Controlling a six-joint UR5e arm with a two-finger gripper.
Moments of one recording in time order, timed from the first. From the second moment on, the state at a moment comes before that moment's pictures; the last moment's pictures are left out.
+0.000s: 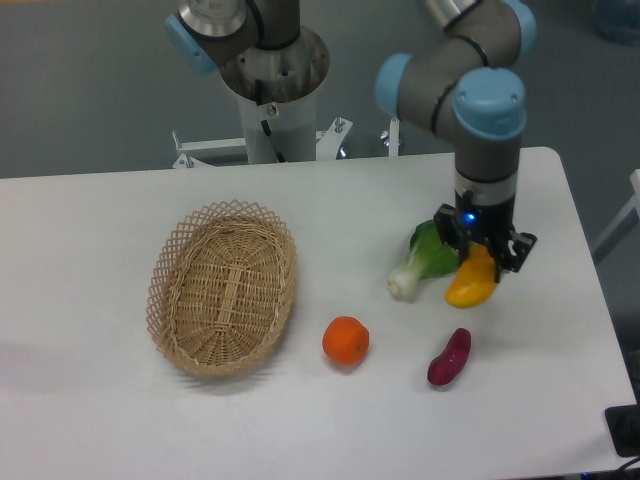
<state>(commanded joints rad) 2.75 -1.98 -1.71 -0.74 1.53 1.44</state>
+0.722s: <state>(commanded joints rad) 2.74 -2.06 -1.75 -0.72 1.54 1.66</state>
